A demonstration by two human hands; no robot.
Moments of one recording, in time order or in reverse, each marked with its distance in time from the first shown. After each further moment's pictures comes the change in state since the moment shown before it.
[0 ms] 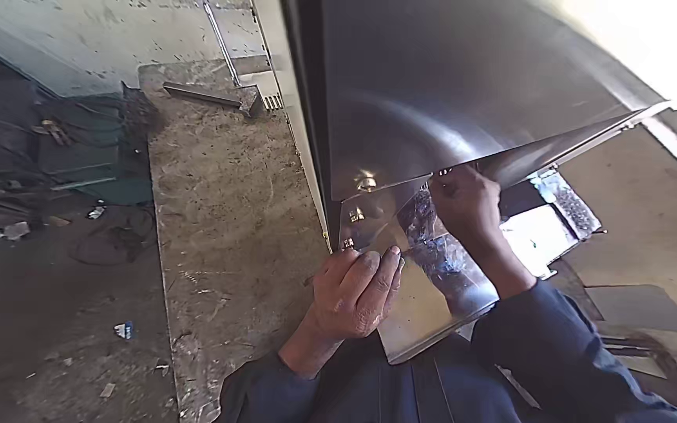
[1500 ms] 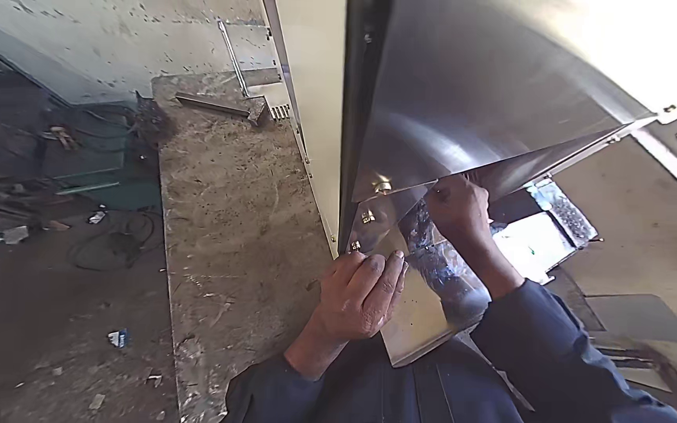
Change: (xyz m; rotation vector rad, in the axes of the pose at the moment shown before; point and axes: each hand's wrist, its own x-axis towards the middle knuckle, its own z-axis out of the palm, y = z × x) left_hand -0.003 -0.001 0.001 -0.003 0.014 0.009; right_hand 0.001 -0.013 0.003 0.014 -0.065 0.043
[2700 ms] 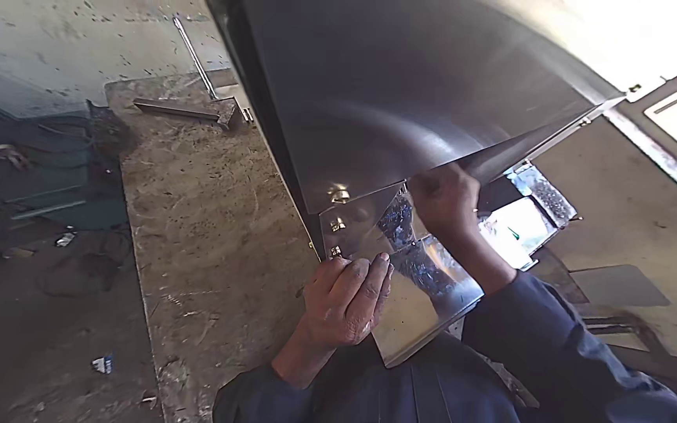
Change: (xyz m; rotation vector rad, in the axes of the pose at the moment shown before) left_hand 0.001 -0.001 0.000 -0.040 -0.011 0.014; right_hand -0.006 -0.001 0.002 0.184 0.212 -0.146
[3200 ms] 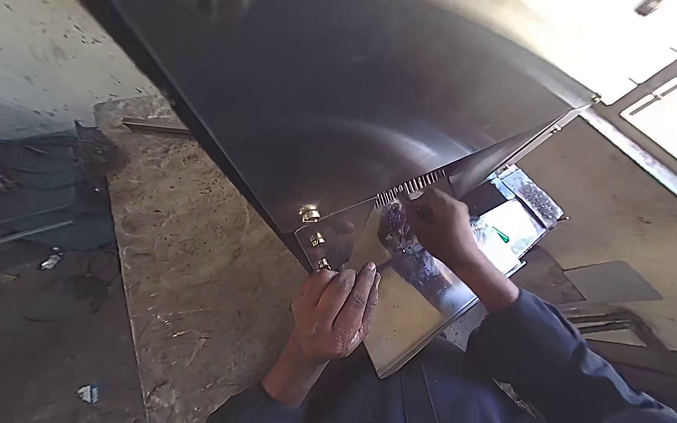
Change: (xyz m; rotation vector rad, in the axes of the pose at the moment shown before) left_hand 0.001 -0.001 0.001 0.021 0.001 -0.002; right_hand -0.014 0.018 -0.023 -0.100 -0.237 0.090
